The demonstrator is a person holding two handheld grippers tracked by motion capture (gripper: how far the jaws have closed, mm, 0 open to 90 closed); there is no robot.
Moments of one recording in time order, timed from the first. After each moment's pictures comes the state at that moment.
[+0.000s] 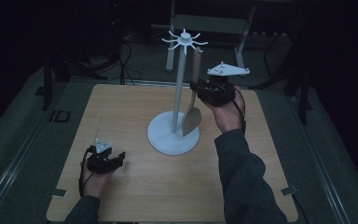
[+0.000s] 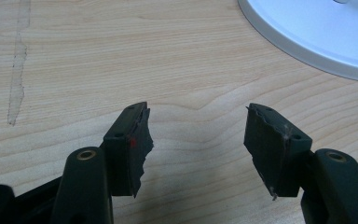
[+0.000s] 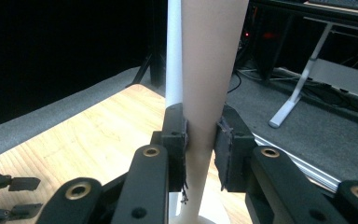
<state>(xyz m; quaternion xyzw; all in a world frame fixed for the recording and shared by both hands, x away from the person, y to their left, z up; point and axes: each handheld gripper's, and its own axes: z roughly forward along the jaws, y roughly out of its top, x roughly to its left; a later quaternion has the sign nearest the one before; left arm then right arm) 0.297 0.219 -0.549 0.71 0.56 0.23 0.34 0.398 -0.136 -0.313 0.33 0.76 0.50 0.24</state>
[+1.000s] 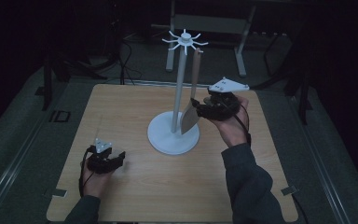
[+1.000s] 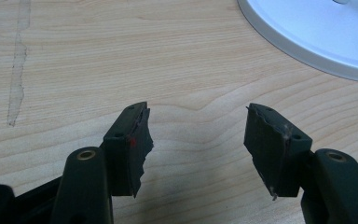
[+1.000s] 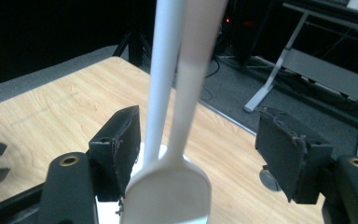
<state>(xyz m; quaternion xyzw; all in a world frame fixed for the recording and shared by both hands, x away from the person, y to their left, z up) 0.297 0.218 -0.549 0.72 0.56 0.23 0.34 0.374 -0.149 -0.340 0.33 0.78 0.45 0.28</state>
